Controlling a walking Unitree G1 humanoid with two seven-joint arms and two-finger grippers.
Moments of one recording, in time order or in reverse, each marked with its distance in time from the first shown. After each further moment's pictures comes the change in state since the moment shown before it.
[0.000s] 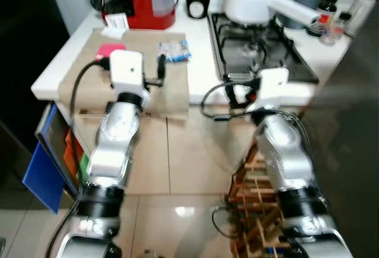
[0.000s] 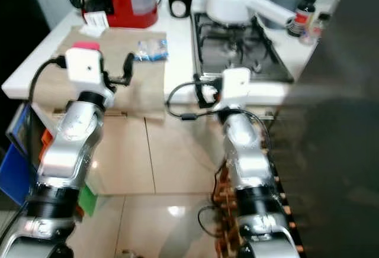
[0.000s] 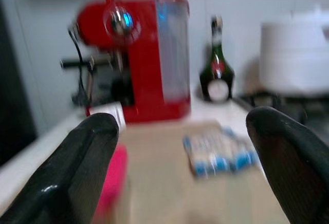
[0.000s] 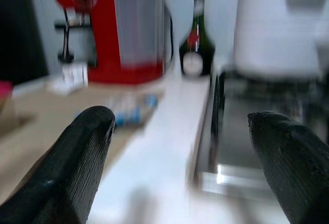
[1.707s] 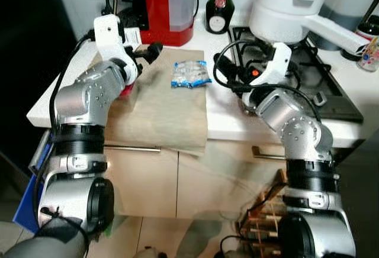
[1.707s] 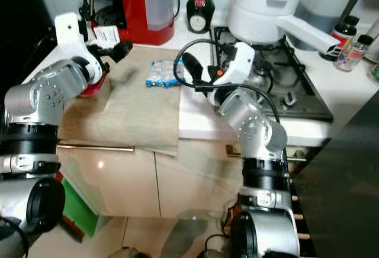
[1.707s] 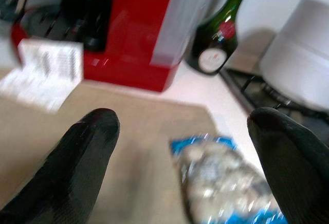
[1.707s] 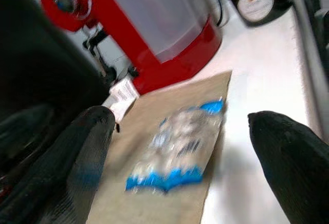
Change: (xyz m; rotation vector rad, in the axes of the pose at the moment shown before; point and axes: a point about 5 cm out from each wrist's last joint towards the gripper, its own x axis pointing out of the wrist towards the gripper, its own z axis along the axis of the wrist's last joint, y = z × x) left arm 0.061 0.025 0.013 -0.359 0.377 -0.191; right arm 0.018 -0.014 0.021 0.590 0.231 0.065
